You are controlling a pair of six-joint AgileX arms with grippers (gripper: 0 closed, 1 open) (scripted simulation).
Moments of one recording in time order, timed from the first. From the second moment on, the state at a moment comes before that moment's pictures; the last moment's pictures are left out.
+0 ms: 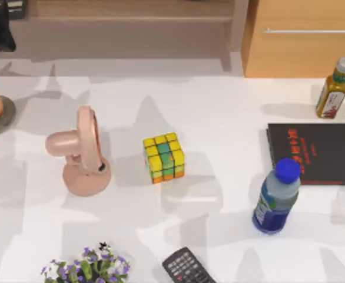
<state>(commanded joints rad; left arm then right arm) 0.13 1.75 0.85 0.81 0.32 -0.03 0.00 0.00 0.00 0.00 0.00 0.00</state>
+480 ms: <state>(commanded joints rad) -0.21 1.91 1.48 -0.15 0.23 -0.30 0.00 0.00 0.00 0.00 0.00 0.00</state>
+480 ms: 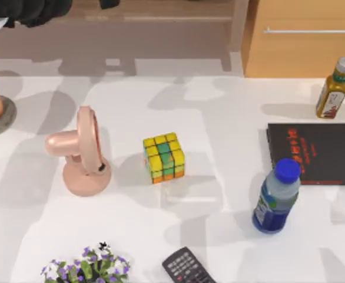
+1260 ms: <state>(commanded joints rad) -0.62 2.25 2.02 -1.30 0.01 -0.87 0.00 0.00 0.00 0.00 0.00 0.00</state>
